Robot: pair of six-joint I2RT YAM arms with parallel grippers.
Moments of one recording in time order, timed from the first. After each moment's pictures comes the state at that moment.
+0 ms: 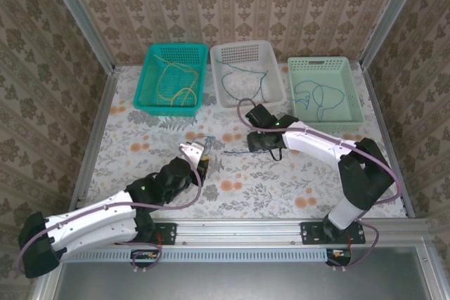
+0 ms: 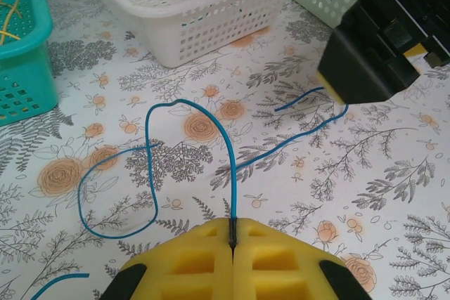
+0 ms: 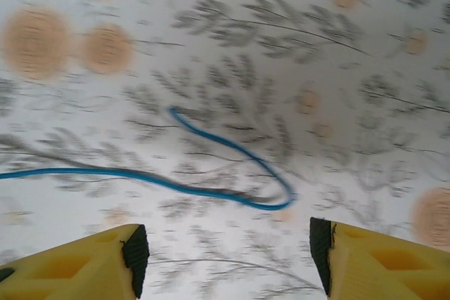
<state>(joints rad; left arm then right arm) -1.08 0.75 0.42 -0.15 -0.38 -0.28 0.62 1.63 1.11 -0.68 0.21 0.44</state>
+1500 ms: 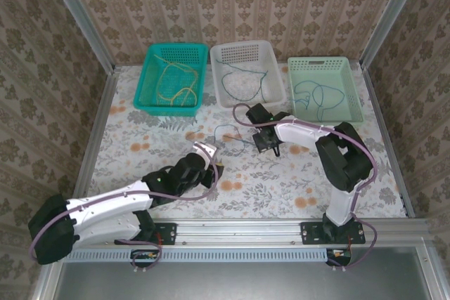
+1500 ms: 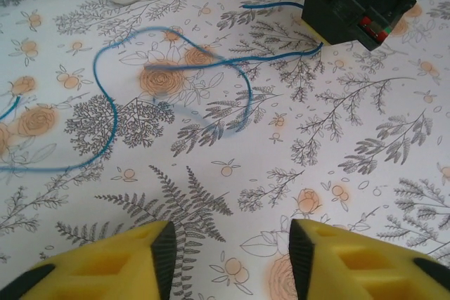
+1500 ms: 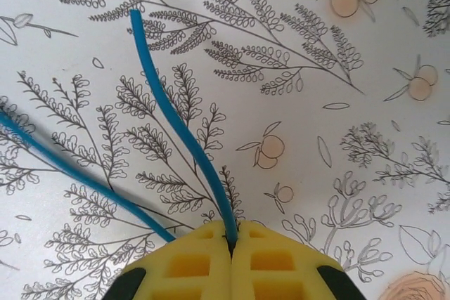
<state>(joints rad) -1.06 0.99 0.47 -0.12 -0.26 -0.33 0.56 1.82 1.15 -0.62 0.25 0.23</state>
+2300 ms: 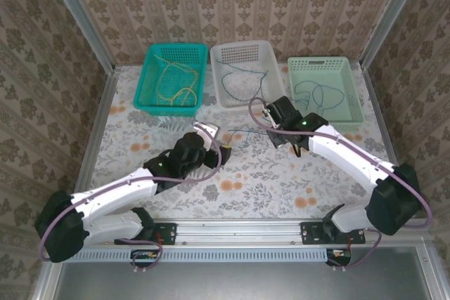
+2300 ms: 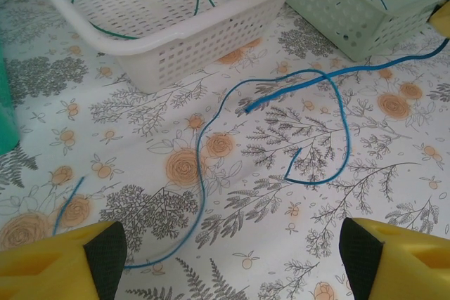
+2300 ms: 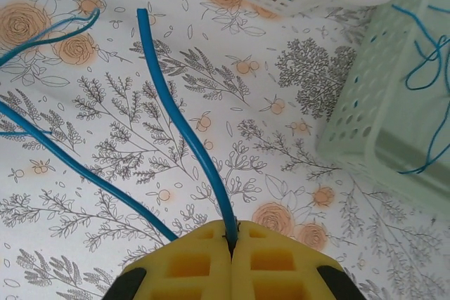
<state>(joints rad) -0.91 1.10 0.63 -0.05 -0.18 -0.22 0.56 1.37 1.10 -0.76 0.29 0.01</state>
